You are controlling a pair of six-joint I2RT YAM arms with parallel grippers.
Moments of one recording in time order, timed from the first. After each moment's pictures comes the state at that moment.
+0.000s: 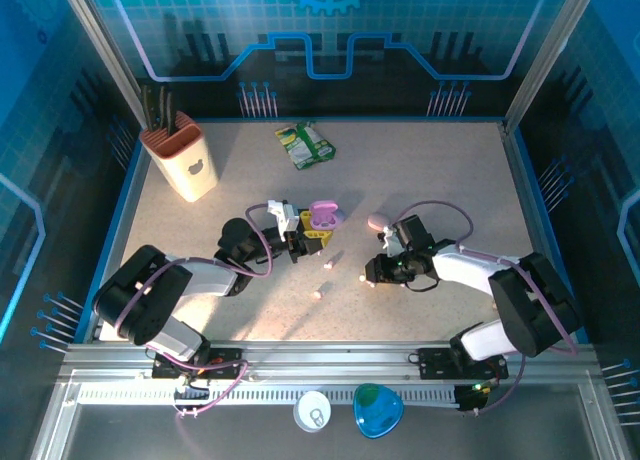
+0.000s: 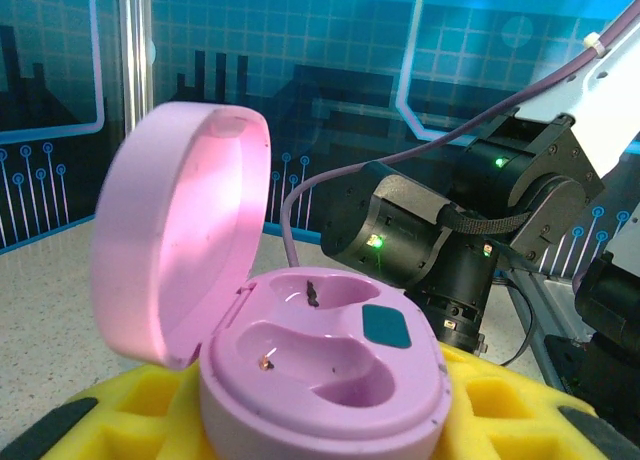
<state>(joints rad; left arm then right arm) -0.51 1.52 0.42 1.29 0.72 -0.22 0.45 1.43 0.56 -0.26 -0.45 0.44</state>
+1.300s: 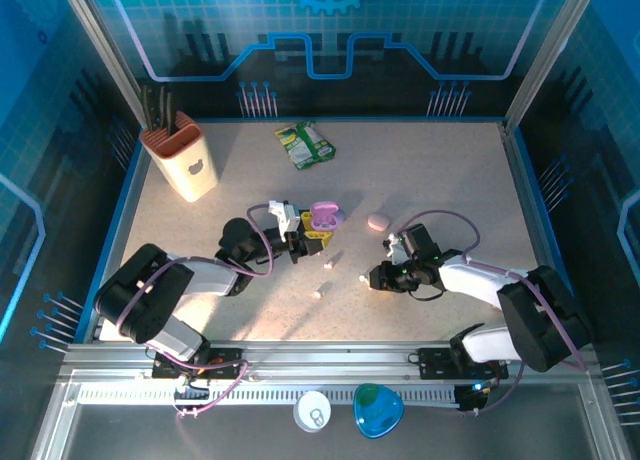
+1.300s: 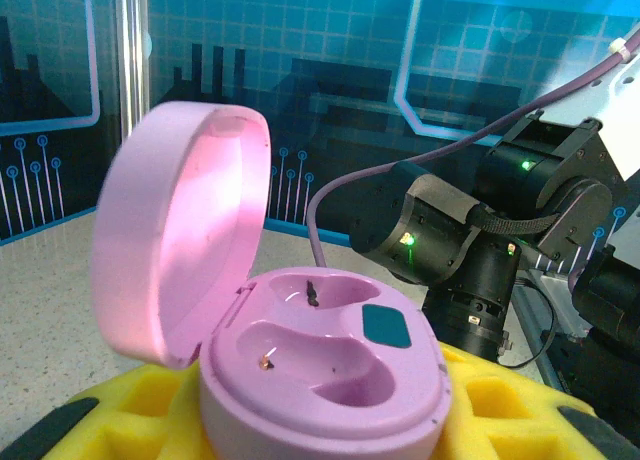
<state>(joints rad) -0.51 1.54 0.42 1.29 0.73 -0.22 0.45 1.35 0.47 -0.23 -0.48 0.52</state>
